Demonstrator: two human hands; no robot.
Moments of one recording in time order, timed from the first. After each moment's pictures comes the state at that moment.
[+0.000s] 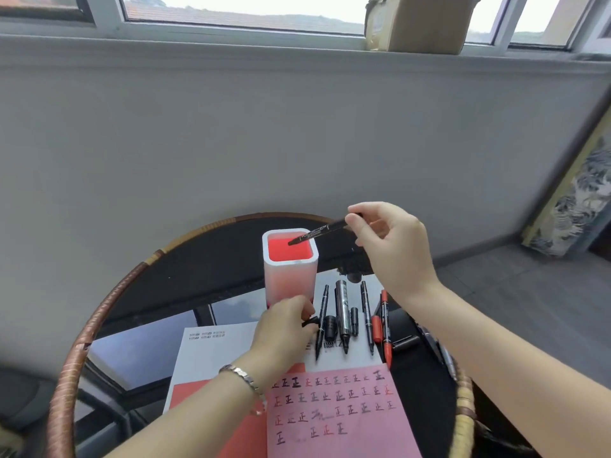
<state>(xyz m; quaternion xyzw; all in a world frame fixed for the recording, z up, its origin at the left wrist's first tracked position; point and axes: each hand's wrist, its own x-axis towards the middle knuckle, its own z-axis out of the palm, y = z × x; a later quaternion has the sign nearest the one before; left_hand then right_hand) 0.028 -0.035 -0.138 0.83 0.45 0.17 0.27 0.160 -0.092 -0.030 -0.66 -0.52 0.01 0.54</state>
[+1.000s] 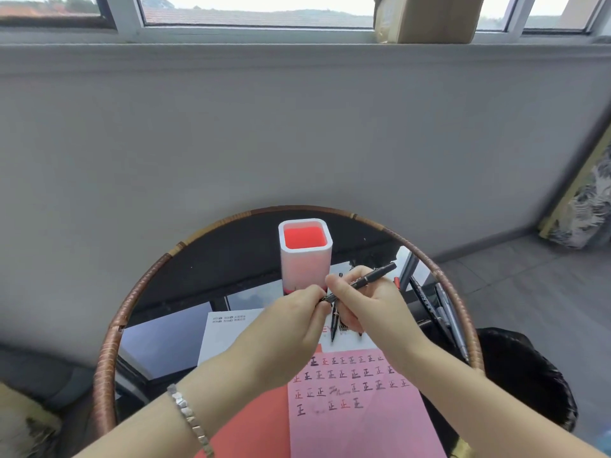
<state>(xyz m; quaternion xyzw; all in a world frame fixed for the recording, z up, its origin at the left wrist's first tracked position) -0.025 -0.082 -0.074 0.90 0.32 0.18 0.25 0.107 -0.135 -0.070 -0.56 -0.44 0.39 0.58</state>
